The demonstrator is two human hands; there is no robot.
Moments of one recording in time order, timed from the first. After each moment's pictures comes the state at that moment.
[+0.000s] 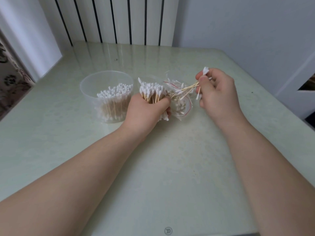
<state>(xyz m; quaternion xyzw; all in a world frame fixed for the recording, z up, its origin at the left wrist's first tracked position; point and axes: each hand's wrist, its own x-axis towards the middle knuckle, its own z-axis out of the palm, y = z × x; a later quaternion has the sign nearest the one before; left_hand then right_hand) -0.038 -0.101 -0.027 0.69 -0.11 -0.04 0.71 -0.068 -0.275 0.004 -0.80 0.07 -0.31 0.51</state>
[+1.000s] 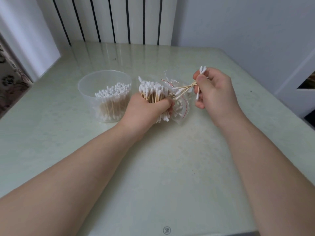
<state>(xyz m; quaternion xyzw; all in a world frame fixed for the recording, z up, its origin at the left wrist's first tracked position) -0.034 -0.100 -0.029 0.67 -0.14 -0.08 0.72 -0.074 -0.268 0.011 -0.75 0.06 -0.26 0.60</state>
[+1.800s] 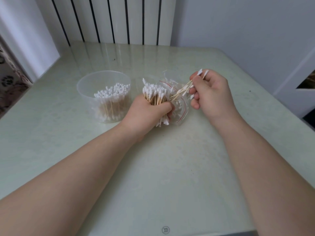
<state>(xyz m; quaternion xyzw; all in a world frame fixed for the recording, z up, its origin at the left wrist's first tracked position) -0.038 -0.103 -0.026 0.70 -0.15 -0.11 0.69 -0.072 -0.263 0.010 -0.73 0.09 -0.26 0.62</state>
